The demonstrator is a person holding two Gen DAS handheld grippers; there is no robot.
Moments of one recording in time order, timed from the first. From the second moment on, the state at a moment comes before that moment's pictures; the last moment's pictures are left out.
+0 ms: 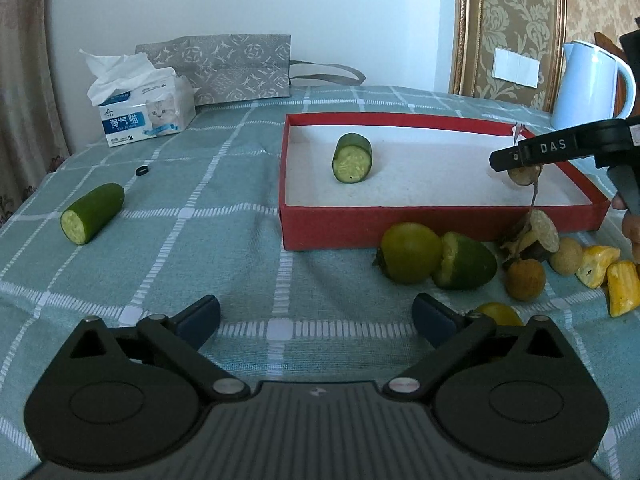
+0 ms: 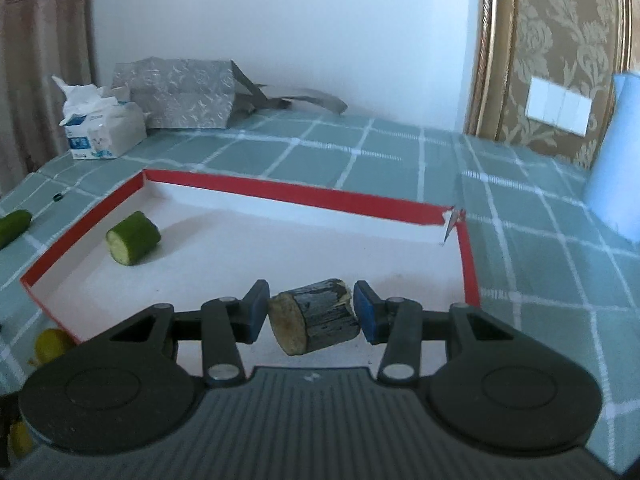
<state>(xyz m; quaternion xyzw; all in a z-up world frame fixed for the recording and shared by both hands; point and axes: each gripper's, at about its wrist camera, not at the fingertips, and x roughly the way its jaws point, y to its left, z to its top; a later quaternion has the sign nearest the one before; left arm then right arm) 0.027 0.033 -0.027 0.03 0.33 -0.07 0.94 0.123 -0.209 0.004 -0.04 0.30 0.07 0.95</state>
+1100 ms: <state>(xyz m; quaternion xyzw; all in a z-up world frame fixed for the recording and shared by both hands) 0.024 0.034 -0.026 0.02 0.32 -0.07 0.95 -0.009 -0.248 0.029 -0.02 0.08 -0.03 1.00</state>
